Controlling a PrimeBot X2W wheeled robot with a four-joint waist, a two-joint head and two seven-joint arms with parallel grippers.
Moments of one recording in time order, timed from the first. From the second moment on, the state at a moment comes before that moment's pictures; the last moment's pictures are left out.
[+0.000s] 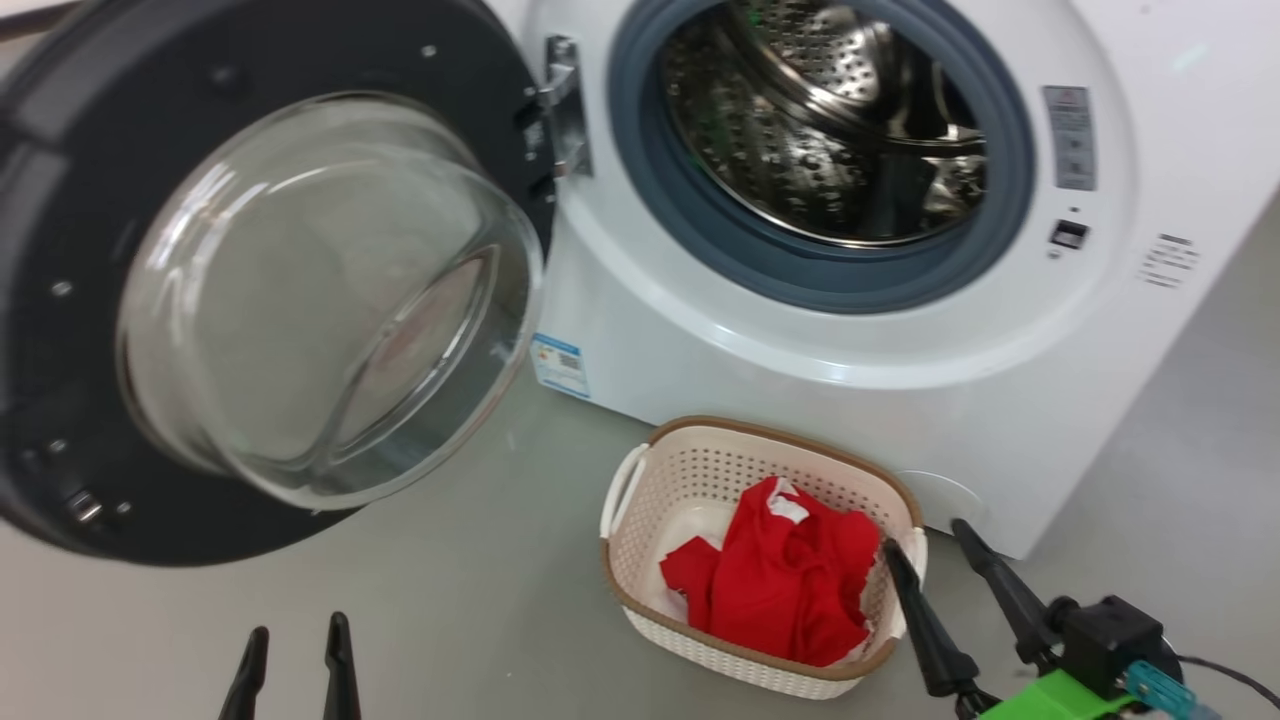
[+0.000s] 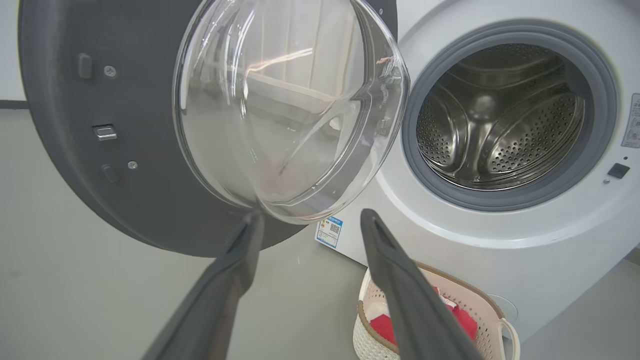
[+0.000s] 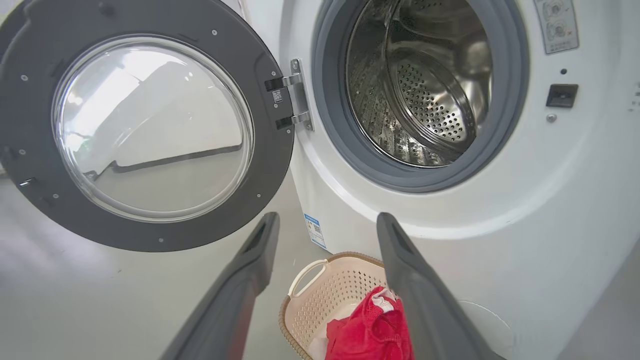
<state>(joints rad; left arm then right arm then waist) 0.13 0.05 0.02 0.11 -0.31 0.02 -0.26 0.04 -0.11 0.17 0.20 0.37 0.12 -0.26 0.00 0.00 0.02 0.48</state>
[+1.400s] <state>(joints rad) -0.49 0.38 0.42 0.00 -0.52 -0.12 -0.26 0.03 -0.11 0.18 0.20 0.38 0.12 -0.26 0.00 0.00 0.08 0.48</state>
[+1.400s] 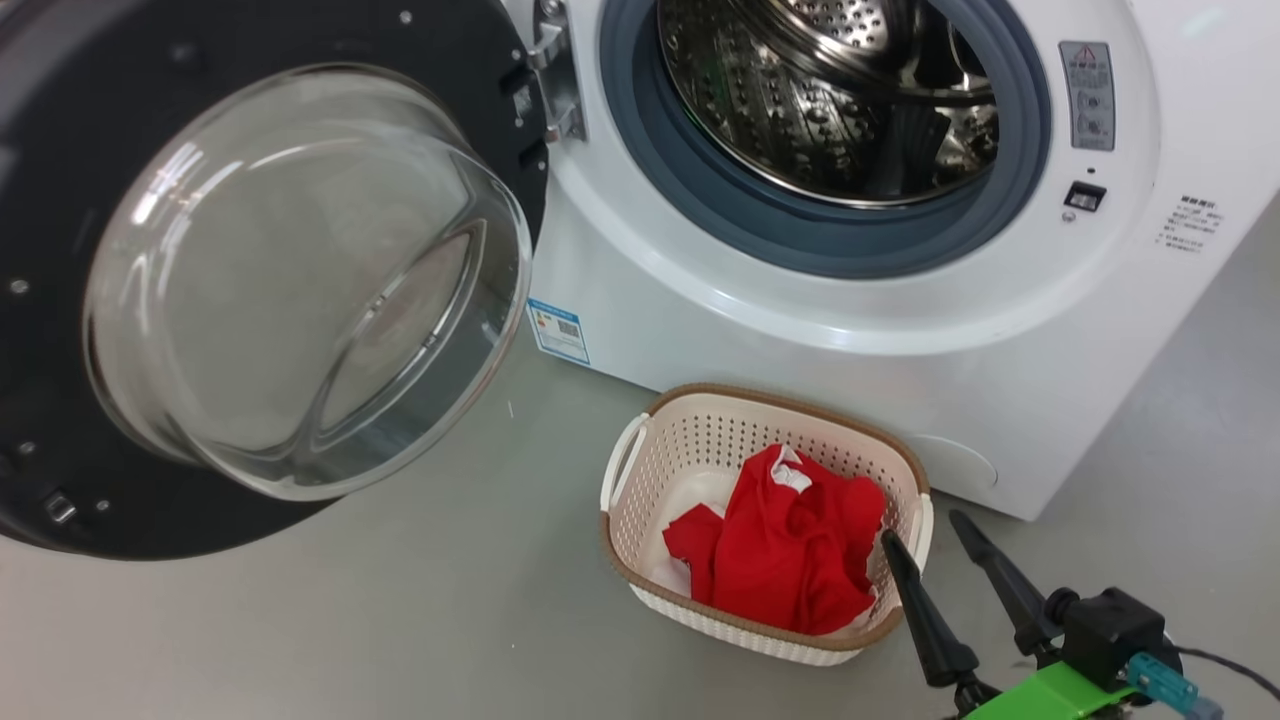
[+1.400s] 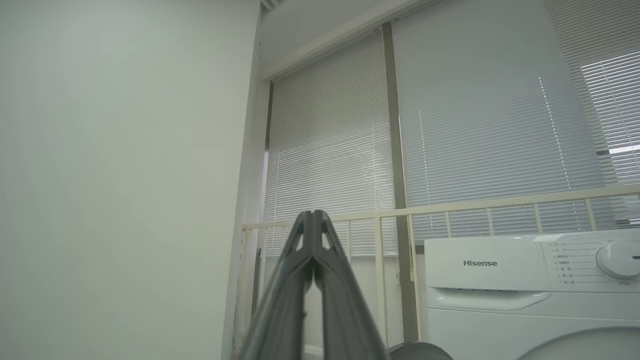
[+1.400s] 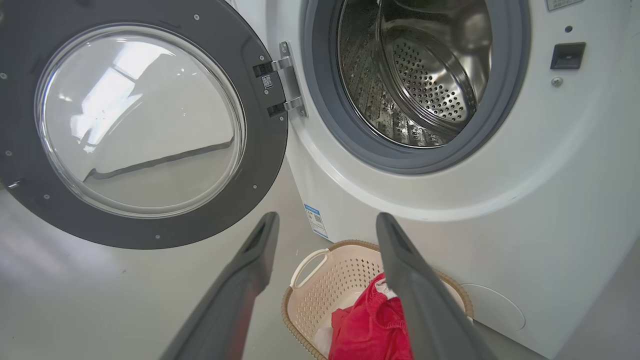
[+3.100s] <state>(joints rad) -0.87 0.68 0.18 0.94 -1.16 -0.12 0.77 -0.03 -0.12 0.20 0.20 0.37 0.12 -0.26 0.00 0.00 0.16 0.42</state>
